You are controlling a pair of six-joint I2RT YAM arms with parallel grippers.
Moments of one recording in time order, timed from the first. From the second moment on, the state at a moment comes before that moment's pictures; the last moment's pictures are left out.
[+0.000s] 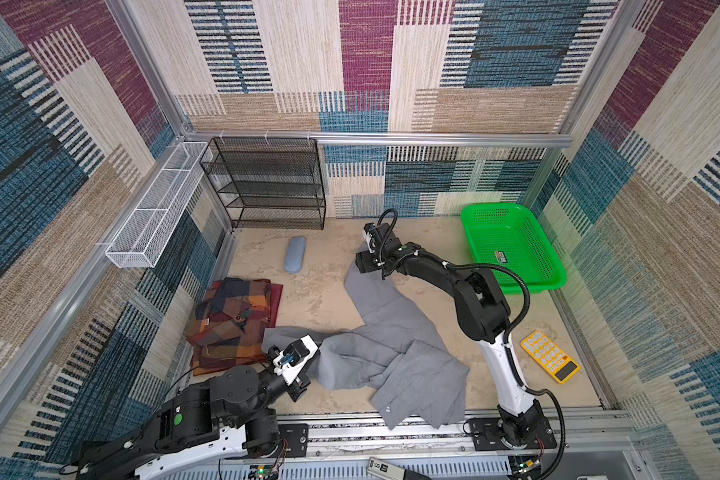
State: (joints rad) left arm -1.27 0.26 0.67 -0.67 -0.44 0.11; right arm 0.60 2.36 1.94 -0.41 -0.01 0.23
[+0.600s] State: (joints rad) left arm -1.27 0.33 0.68 -0.67 -0.44 0.13; right arm 0.43 2.52 2.12 -0.45 -0.10 0.23
